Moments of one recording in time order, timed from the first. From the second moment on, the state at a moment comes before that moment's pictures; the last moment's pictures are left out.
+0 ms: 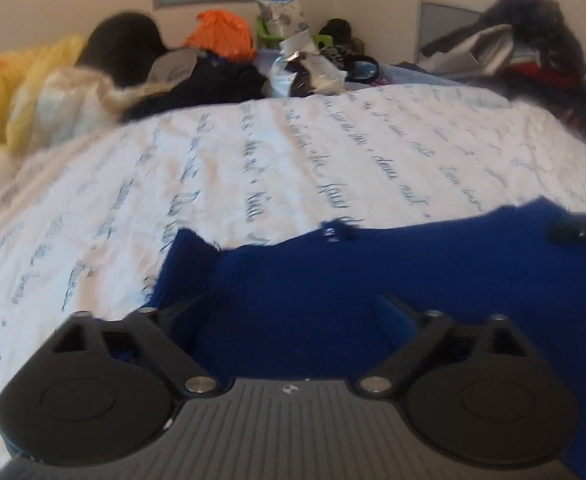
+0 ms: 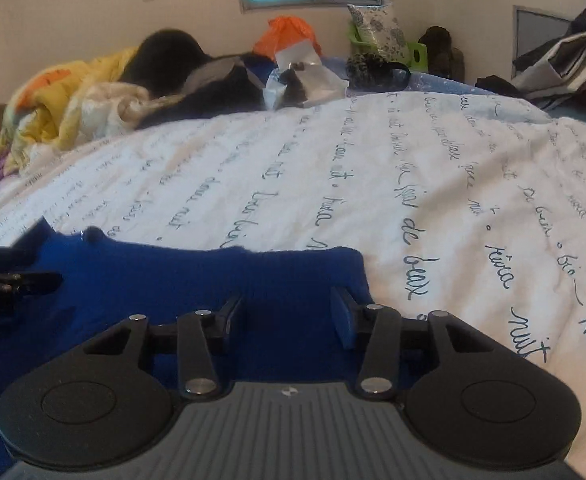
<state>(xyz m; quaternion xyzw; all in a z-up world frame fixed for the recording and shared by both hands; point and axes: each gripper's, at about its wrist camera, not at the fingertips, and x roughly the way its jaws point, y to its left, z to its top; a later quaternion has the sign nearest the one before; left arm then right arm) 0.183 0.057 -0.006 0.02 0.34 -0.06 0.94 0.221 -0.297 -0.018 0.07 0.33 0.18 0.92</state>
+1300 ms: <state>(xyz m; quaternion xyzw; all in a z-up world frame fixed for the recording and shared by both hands) 0.022 0.028 0.005 0.06 0.35 -0.08 0.93 0.088 -0.253 -0.004 -0.02 0.37 0.18 0.91</state>
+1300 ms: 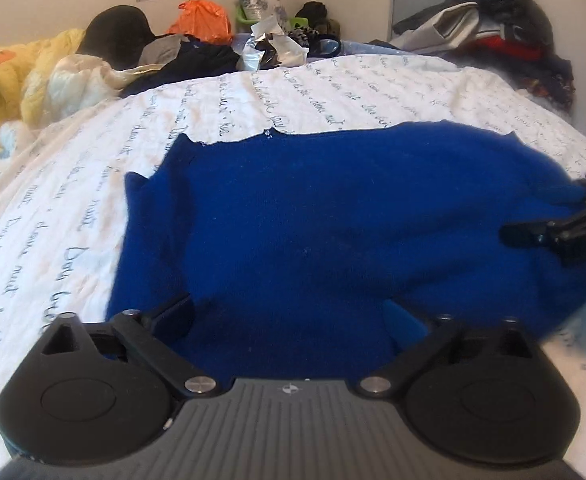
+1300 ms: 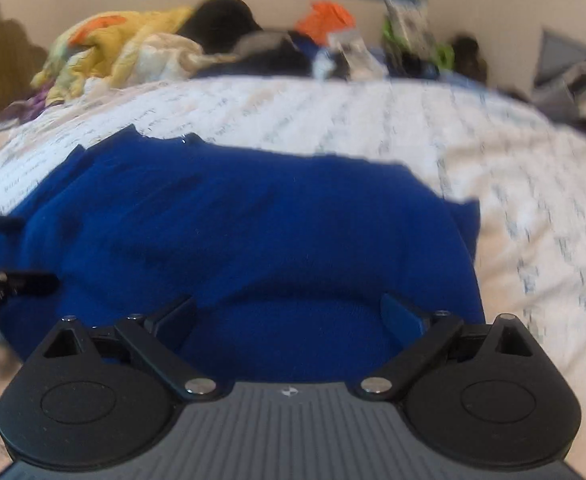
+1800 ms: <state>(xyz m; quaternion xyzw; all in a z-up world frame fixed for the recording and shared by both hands) -0.021 0.043 0.005 0.01 0.35 -0.07 0.93 0.038 -0.263 -0.008 -0.04 0.36 0.20 0.91</state>
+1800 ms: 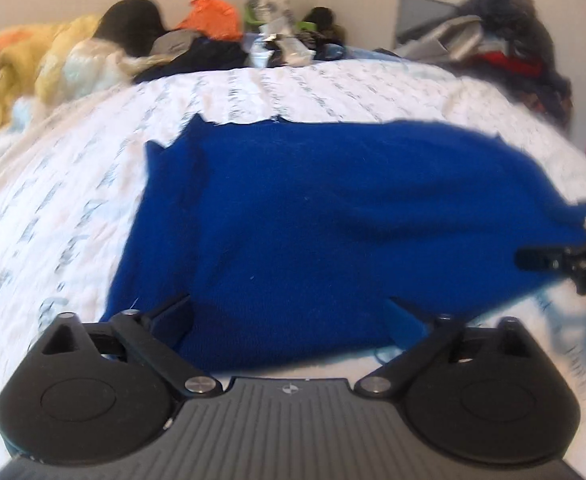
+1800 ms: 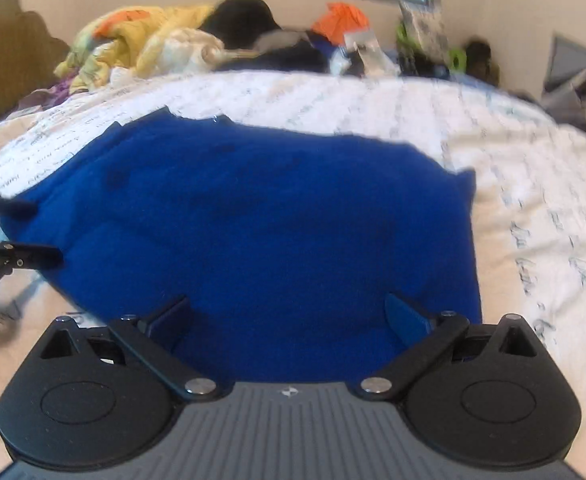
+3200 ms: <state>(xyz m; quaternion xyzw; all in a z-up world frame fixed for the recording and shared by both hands) -0.013 -0.212 0.032 0.14 0.27 -0.21 0.93 0.122 -0.450 0.022 0.46 0.29 0.27 0.80</state>
